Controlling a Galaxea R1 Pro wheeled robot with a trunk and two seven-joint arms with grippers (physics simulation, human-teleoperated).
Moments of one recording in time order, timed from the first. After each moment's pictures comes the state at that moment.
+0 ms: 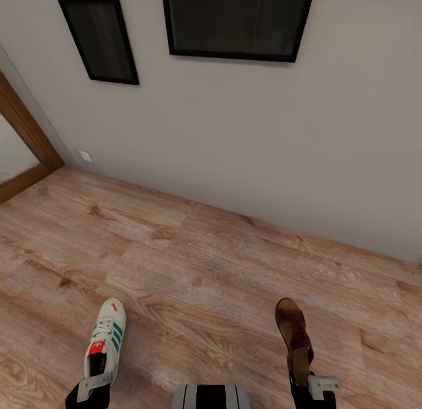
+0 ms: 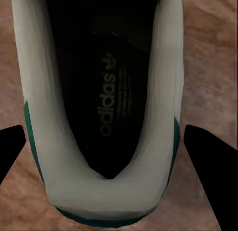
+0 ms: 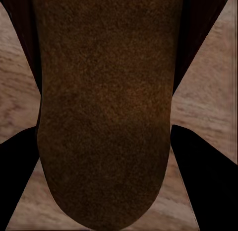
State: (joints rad) left arm -0.28 0.10 0.24 -0.34 0.00 -0.48 -0.03; right arm -0.15 -0.04 -0.04 -0.59 0.05 -0.43 -0.10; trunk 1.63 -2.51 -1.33
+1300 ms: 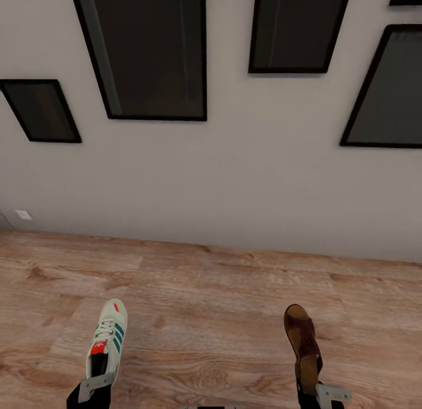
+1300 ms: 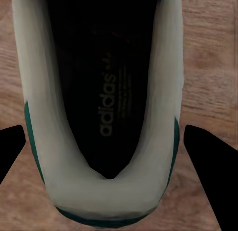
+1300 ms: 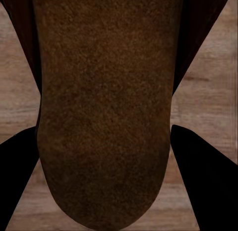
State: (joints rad) left arm -0.28 0.10 0.24 -0.34 -0.01 -0.48 -0.03; right arm -0.15 -0.04 -0.10 -0.54 0.05 -0.44 -0.10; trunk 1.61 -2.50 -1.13
